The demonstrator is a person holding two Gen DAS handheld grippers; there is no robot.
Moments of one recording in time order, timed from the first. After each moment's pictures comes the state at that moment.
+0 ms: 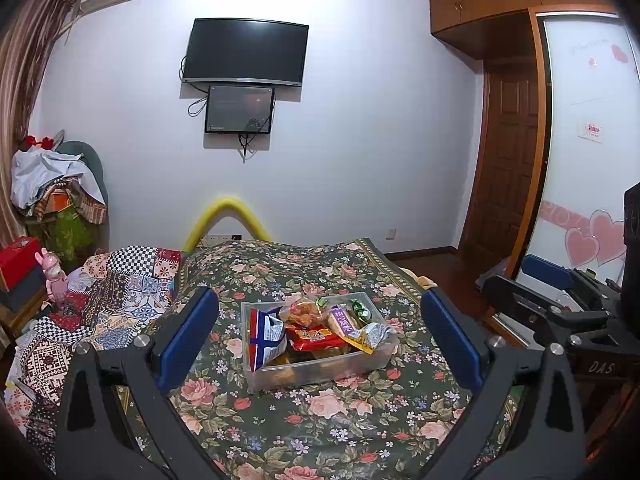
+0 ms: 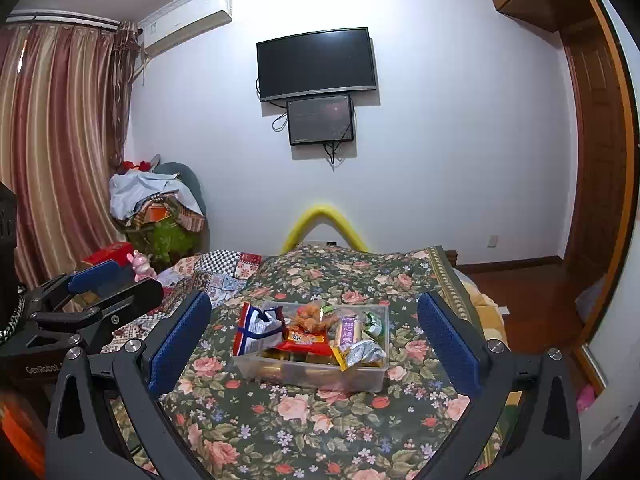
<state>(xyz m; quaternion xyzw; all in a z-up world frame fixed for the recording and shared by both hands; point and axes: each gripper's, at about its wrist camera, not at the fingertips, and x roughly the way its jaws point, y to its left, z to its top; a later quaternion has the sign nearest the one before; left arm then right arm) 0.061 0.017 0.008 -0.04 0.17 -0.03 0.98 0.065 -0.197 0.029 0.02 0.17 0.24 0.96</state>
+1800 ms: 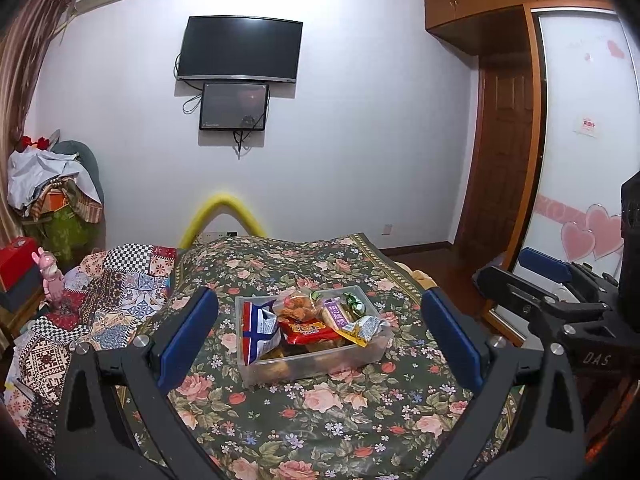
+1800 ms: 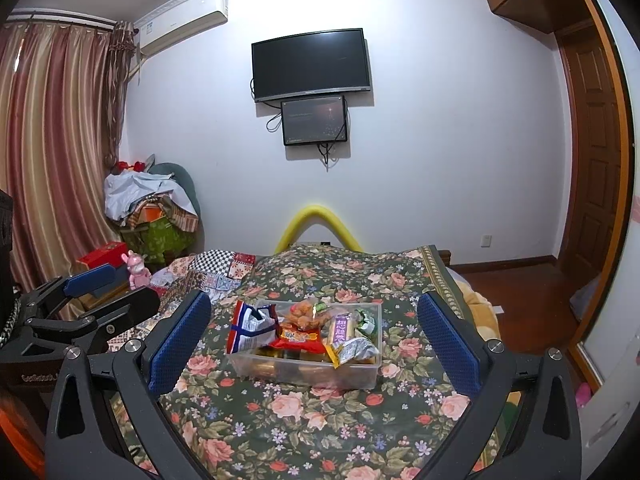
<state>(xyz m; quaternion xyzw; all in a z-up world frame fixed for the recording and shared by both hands) 0.056 0.012 0.004 -0.04 0.17 -0.04 0.98 0.061 -0.202 0.029 0.02 0.17 0.22 0.96</state>
